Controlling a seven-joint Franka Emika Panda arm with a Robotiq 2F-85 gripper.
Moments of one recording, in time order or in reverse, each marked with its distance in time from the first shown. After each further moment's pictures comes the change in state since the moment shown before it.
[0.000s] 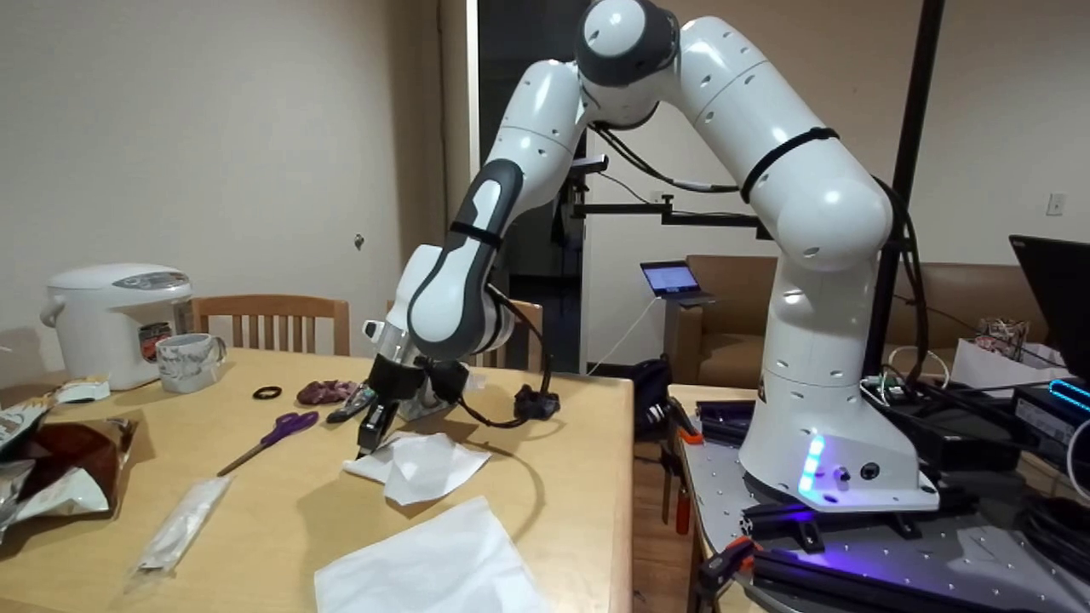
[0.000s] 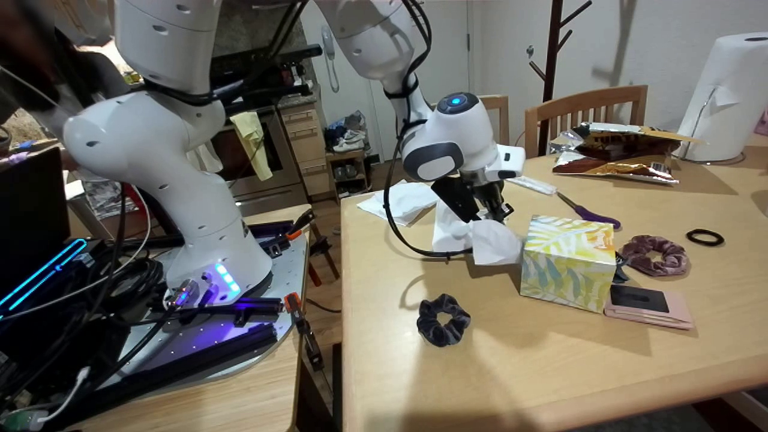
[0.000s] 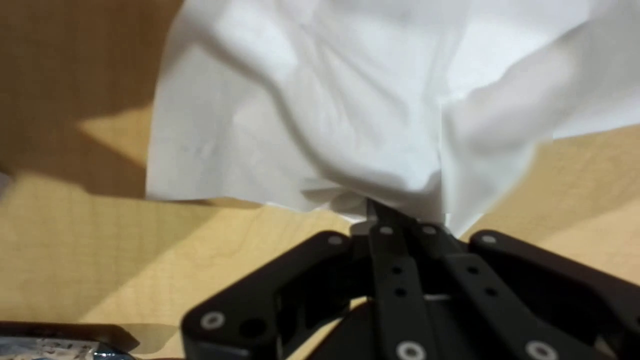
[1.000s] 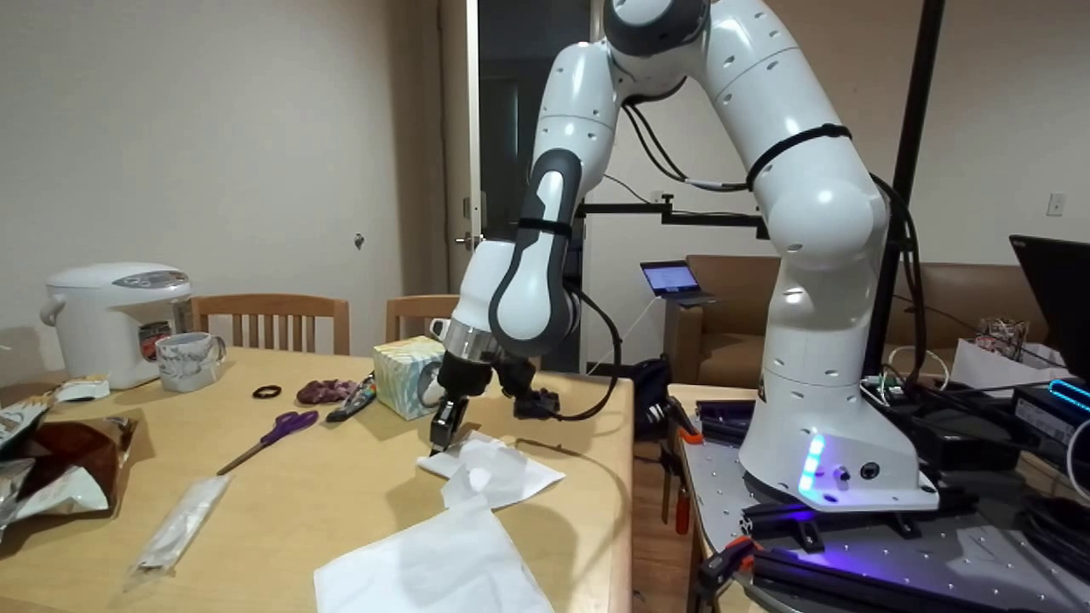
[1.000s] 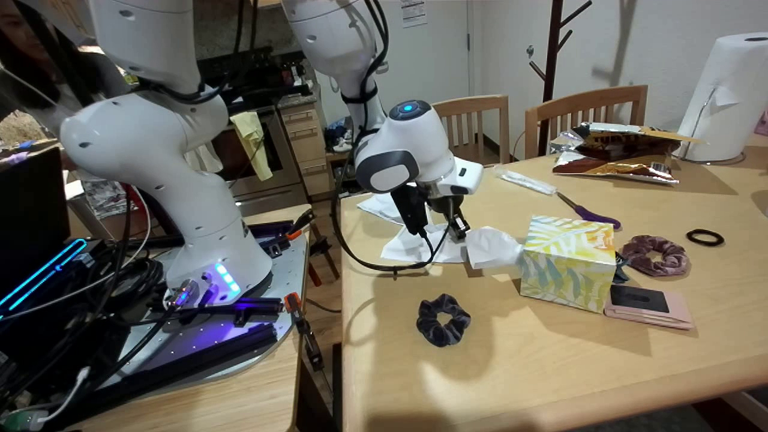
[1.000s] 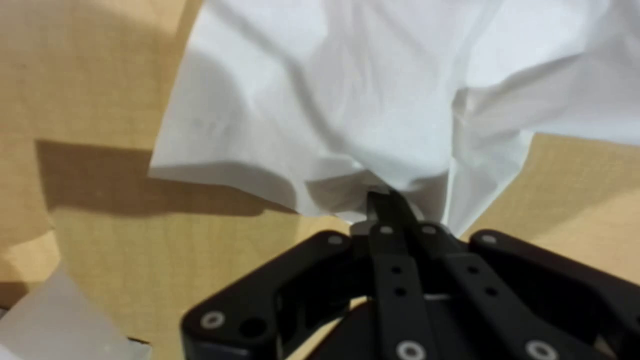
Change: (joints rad) arm -0.098 -0.152 -0.002 -0.313 -0.126 0.099 0.197
